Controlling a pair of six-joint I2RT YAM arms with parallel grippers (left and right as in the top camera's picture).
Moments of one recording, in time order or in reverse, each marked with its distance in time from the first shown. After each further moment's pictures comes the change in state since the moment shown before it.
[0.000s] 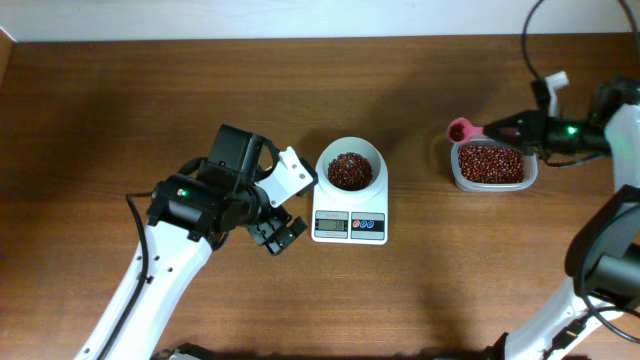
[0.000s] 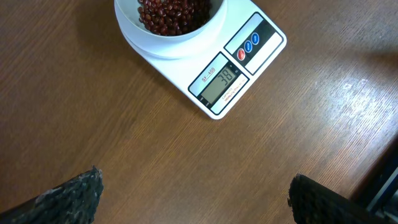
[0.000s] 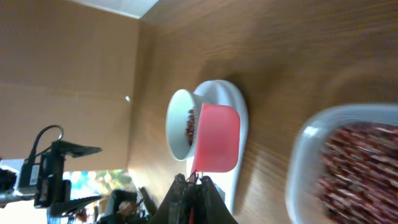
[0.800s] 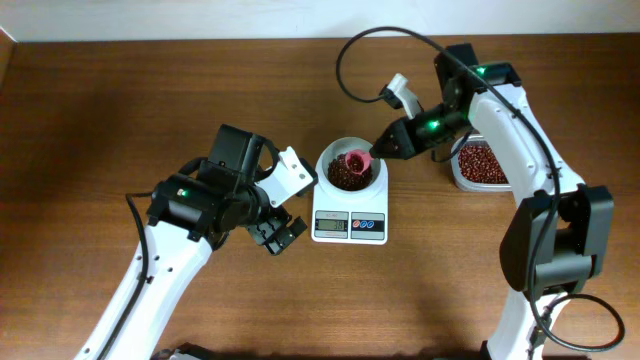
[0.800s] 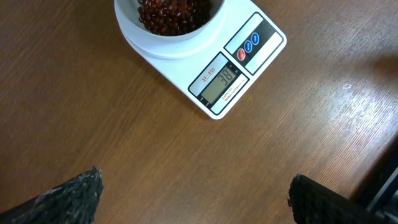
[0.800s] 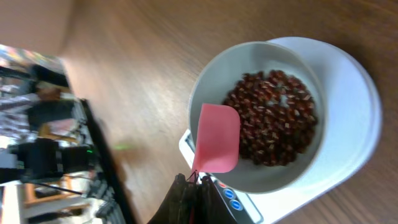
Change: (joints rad) left arm 0.000 0.000 0.000 0.000 0.000 0.000; right arm 0.552 0.000 0.087 0.083 0.305 0.004
